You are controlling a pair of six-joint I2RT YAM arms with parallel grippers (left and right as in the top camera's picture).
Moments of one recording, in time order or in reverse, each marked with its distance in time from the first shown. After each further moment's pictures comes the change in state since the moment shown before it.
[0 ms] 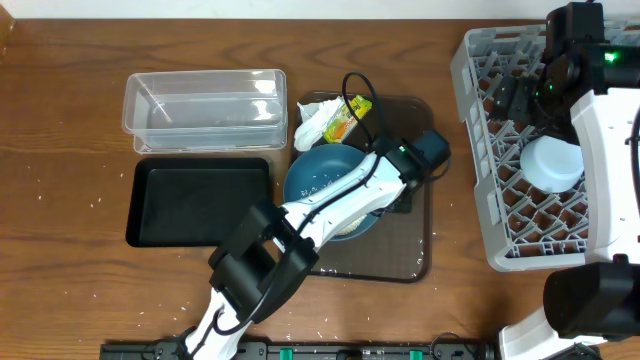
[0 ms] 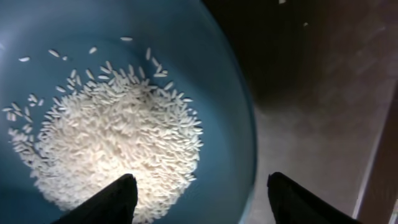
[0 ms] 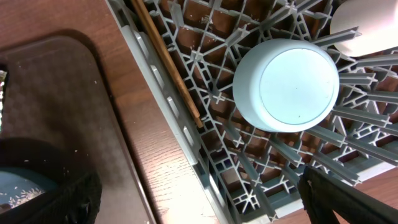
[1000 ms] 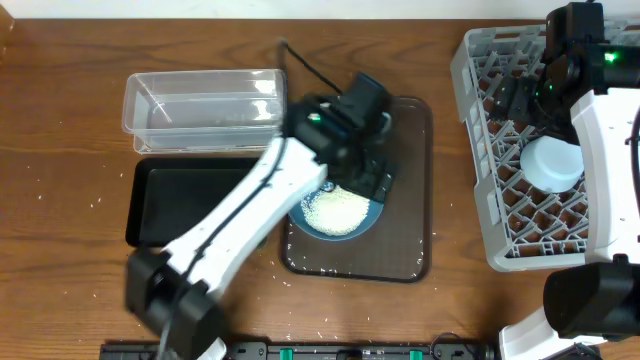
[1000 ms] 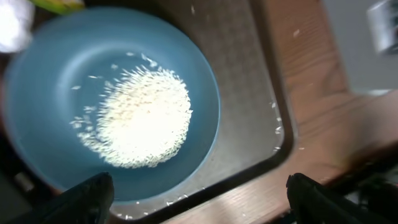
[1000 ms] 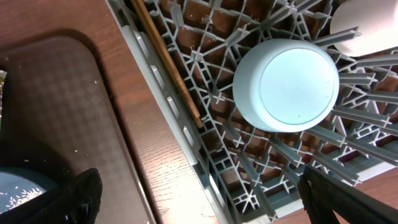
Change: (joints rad) left arm 0.172 -0.309 0.000 -0.138 0.327 0.537; right arm 0.000 0.000 0.000 0.000 0.000 0.000
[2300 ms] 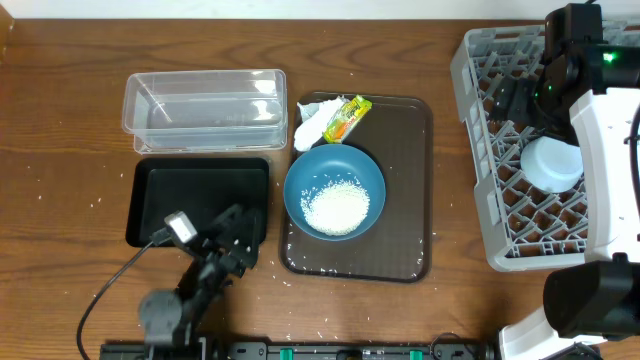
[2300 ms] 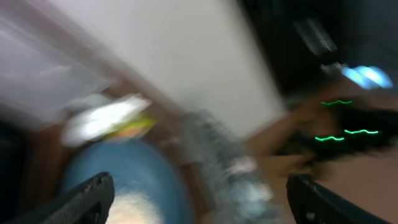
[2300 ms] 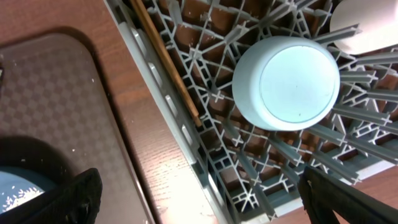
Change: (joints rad) left arm 0.721 -1.779 -1.677 1.412 0.411 -0.759; right arm 0.000 0.002 -0.007 0.000 0.002 0.000
